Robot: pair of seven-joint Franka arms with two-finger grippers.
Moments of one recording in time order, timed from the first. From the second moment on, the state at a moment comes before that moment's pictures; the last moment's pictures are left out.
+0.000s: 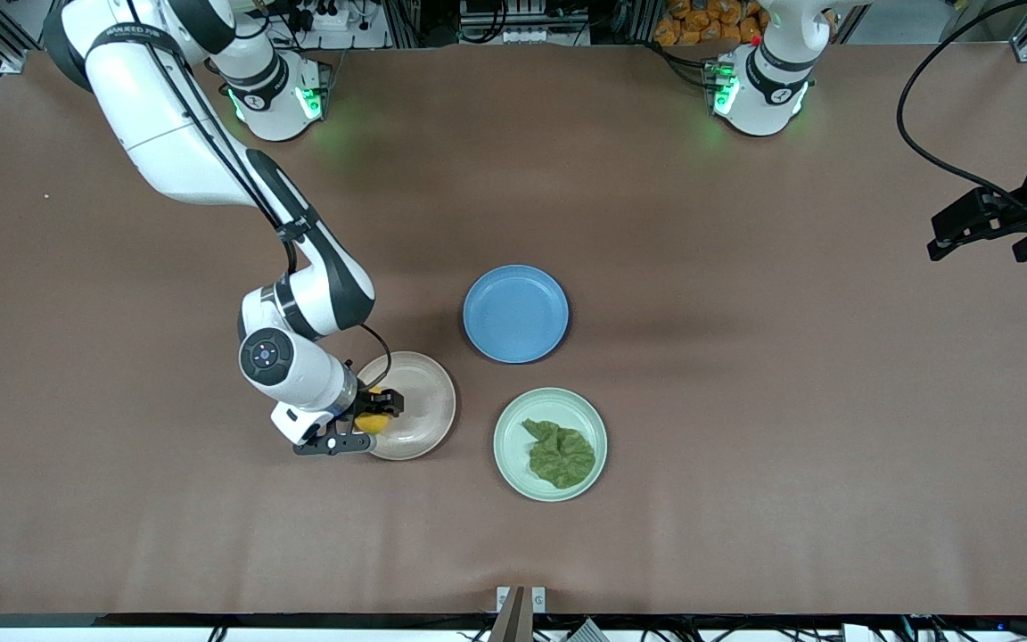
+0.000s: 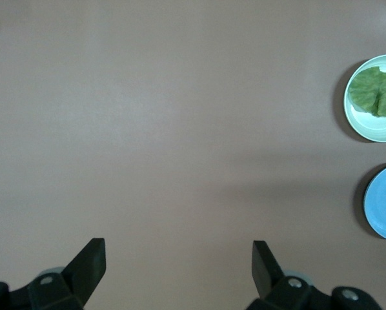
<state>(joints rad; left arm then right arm) 0.09 0.05 -0.14 -1.49 0.00 1.60 -0.03 0.18 0.80 0.20 -1.51 -0.06 2.38 0.30</state>
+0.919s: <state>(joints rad) 0.08 0.05 -0.16 -1.51 0.02 1.60 -0.03 0.14 0.80 0.22 -1.36 -0.06 2.07 0.33</state>
